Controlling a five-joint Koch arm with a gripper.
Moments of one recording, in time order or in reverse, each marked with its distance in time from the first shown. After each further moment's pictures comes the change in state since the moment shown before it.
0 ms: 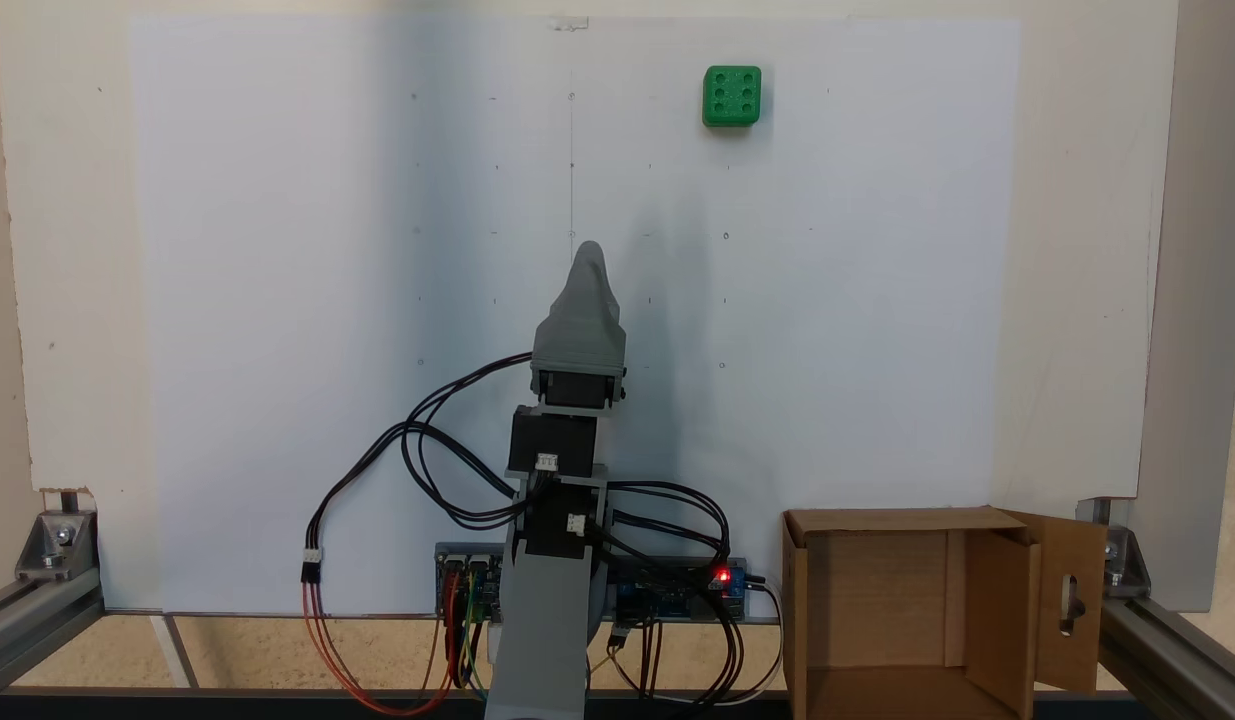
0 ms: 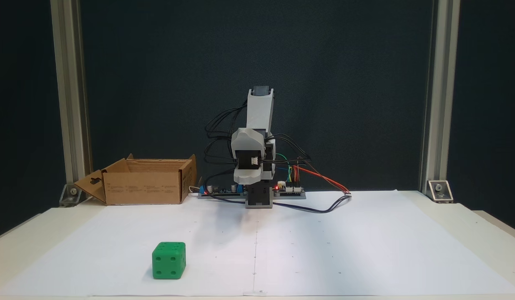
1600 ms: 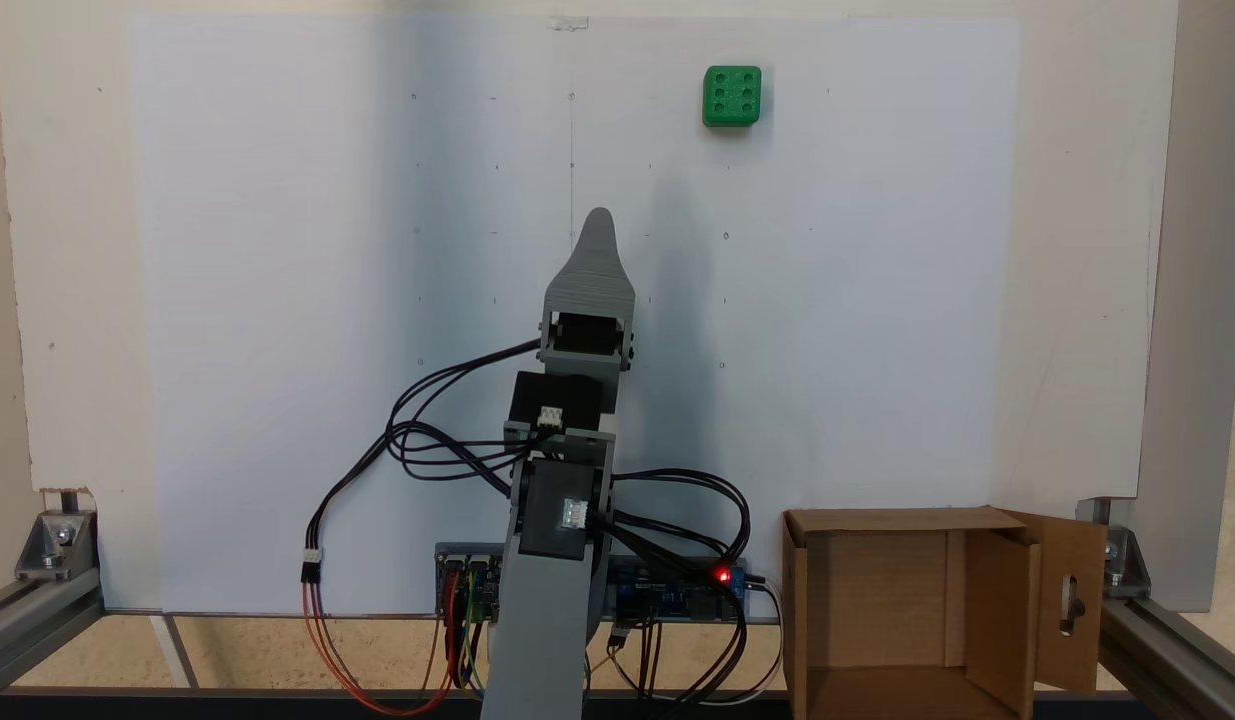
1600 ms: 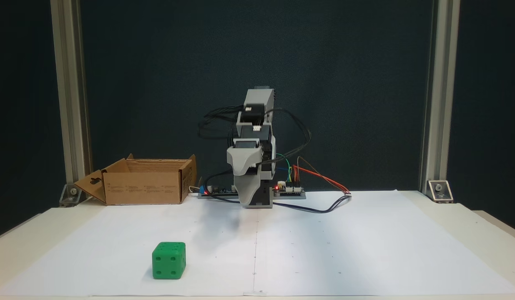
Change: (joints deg) arm 0.9 0.0 -34.5 76.4 -0.2
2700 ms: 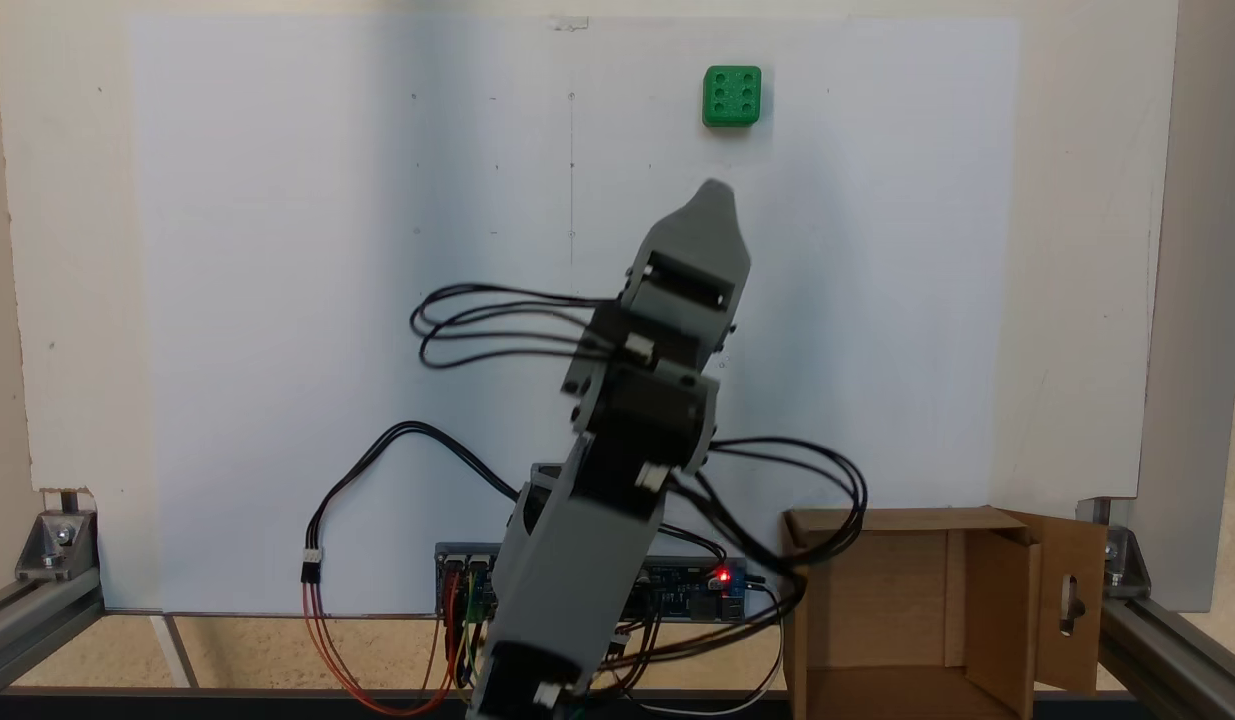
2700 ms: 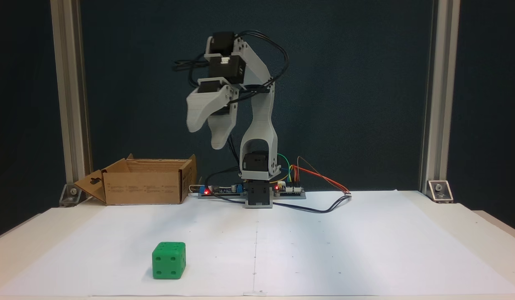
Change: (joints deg) arm 14.7 -32.8 -68.6 59.9 2.0
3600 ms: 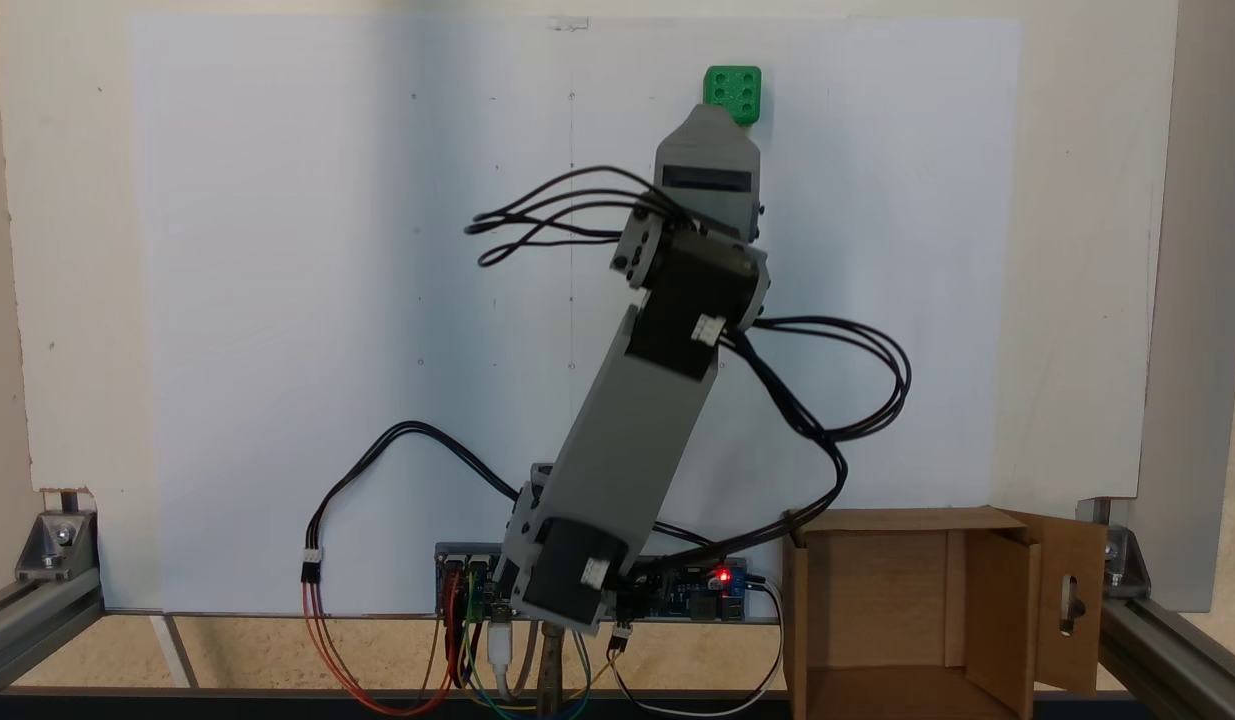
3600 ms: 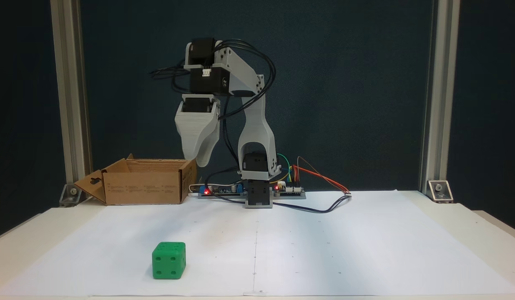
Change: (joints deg) arm 0.4 -20.5 -17.7 7.2 -20.0
